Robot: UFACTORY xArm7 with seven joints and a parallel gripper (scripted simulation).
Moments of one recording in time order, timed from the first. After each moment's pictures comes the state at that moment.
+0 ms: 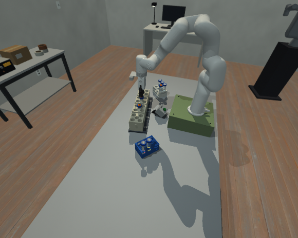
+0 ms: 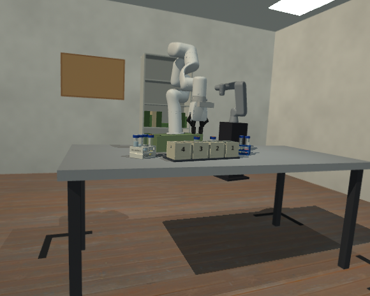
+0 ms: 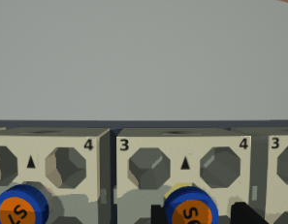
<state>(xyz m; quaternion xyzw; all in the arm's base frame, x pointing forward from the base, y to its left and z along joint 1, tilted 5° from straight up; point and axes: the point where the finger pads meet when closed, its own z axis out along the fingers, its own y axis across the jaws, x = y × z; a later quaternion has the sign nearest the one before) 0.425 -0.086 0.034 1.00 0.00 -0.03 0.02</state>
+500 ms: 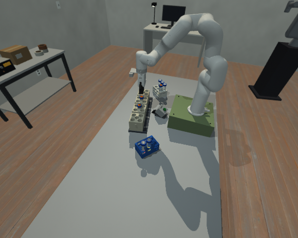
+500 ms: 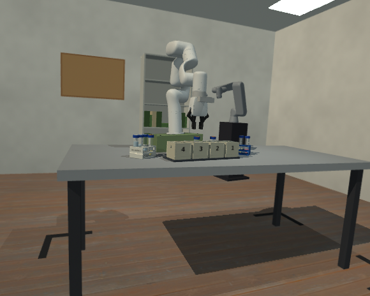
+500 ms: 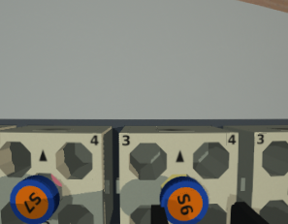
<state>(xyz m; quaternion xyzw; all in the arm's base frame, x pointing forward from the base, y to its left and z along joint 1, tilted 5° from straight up) 0.426 -0.085 0.060 1.00 0.00 -0.03 0.02</state>
